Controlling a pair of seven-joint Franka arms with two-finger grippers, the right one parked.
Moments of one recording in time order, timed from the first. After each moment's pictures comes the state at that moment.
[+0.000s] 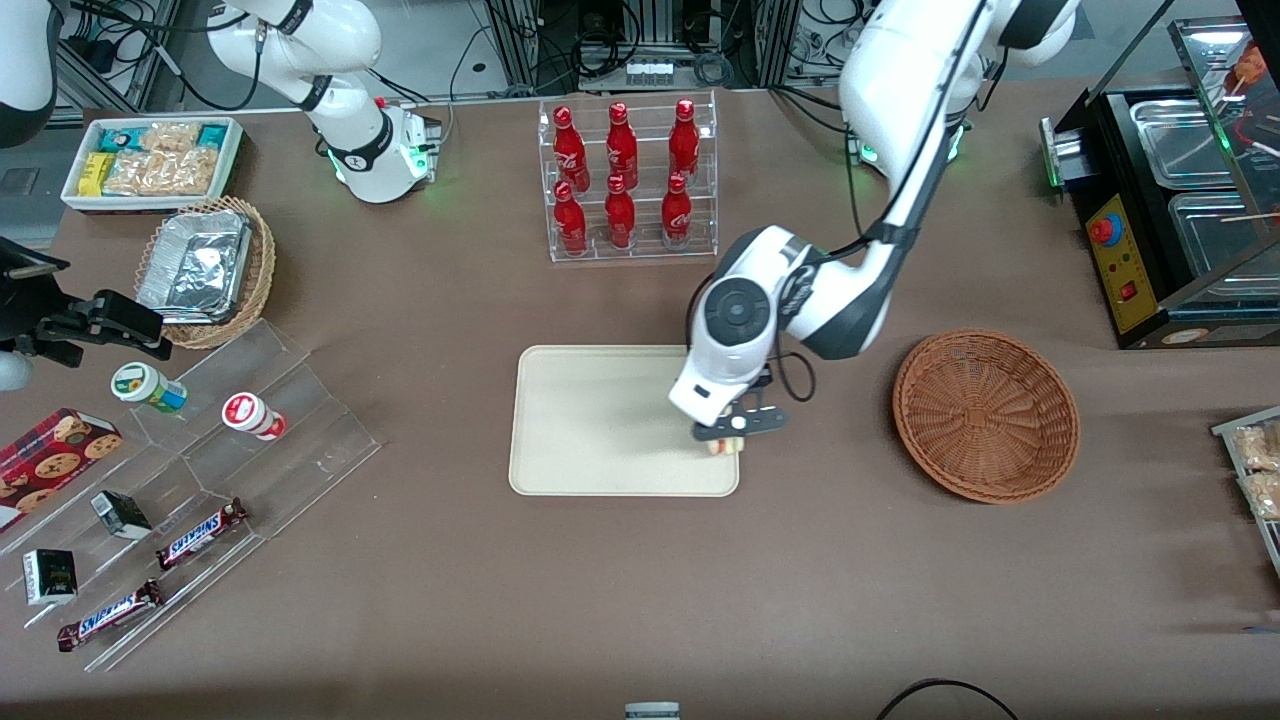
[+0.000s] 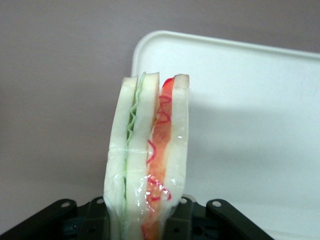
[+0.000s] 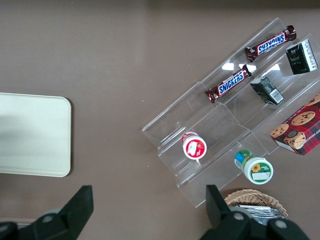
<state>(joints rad) -0.64 0.62 -0.03 -1.56 -0.01 2.10 -0.77</state>
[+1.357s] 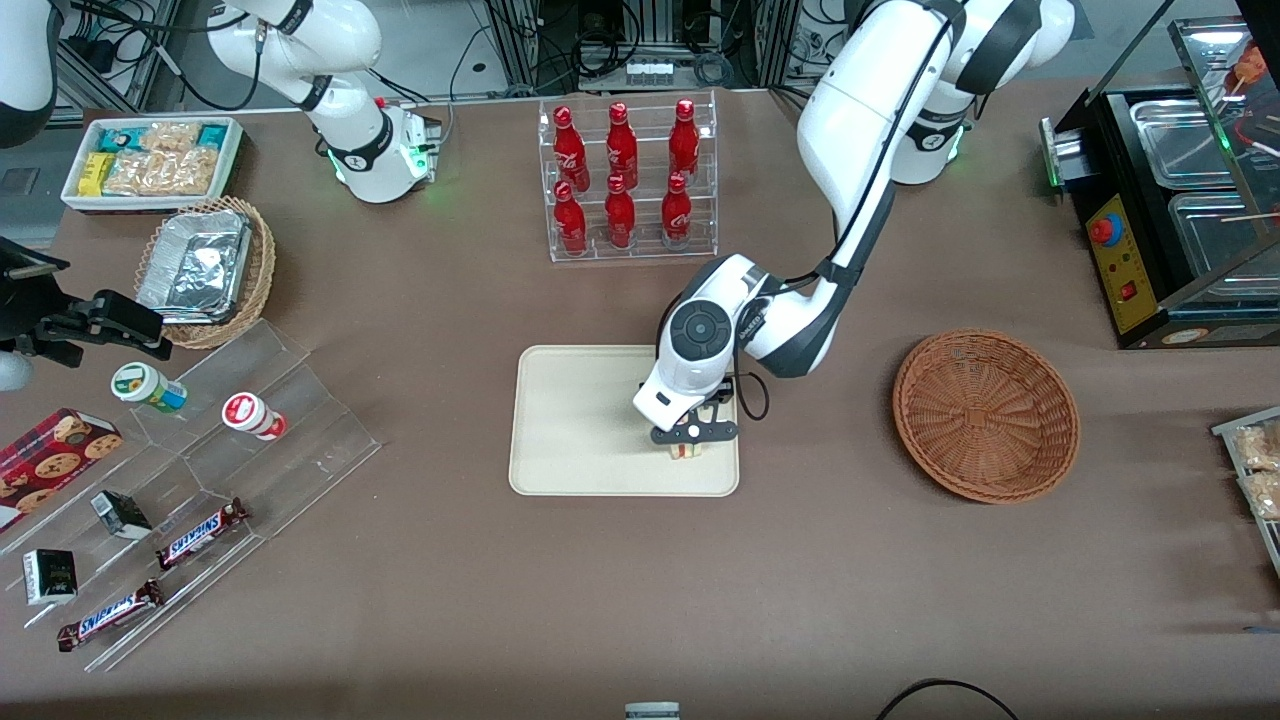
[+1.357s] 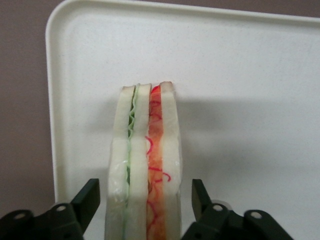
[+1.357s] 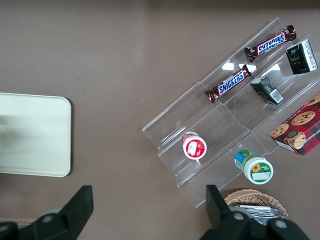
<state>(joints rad) -0.65 0.73 -0.06 -1.52 -0.05 2.21 -0.73</state>
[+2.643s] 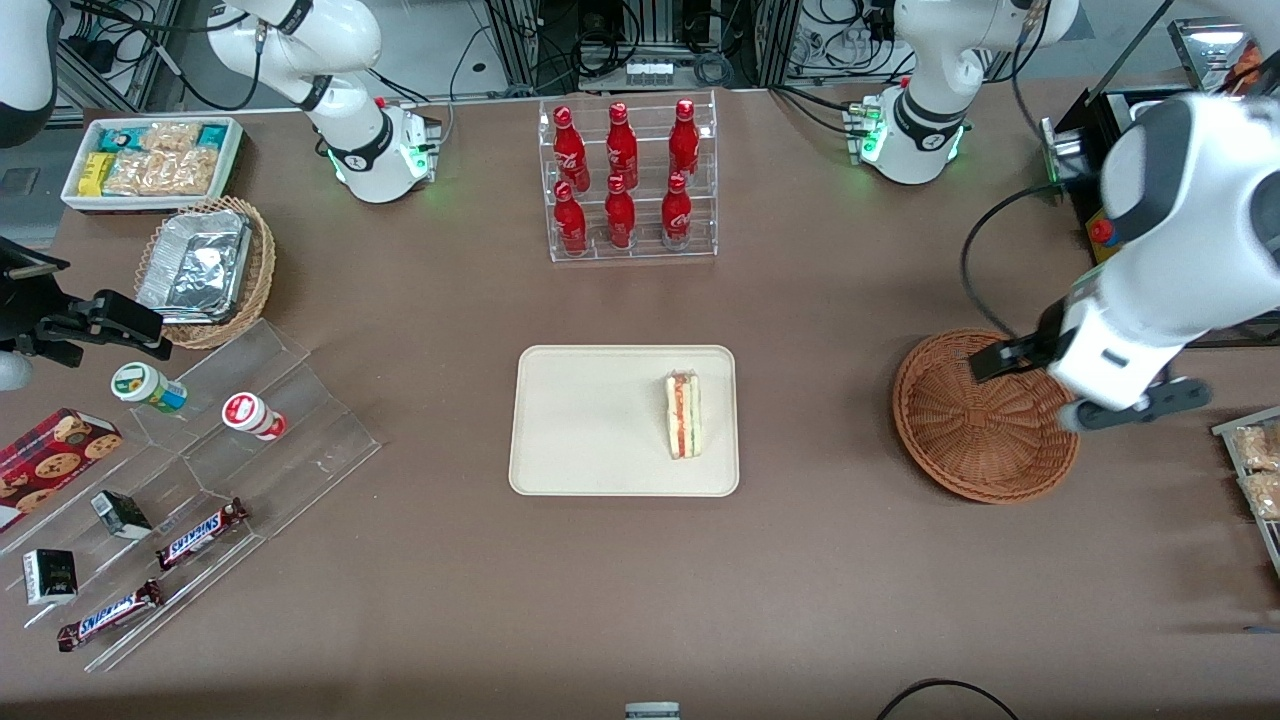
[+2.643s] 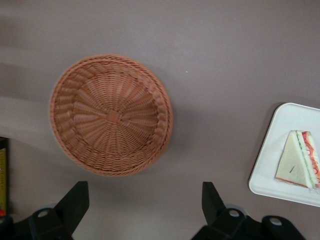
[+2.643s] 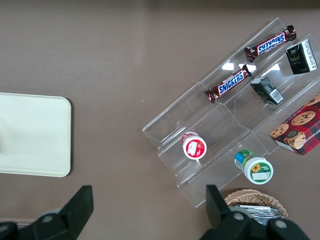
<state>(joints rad) -0.11 0.15 -0.03 -1.59 0.00 1.66 -0.34</state>
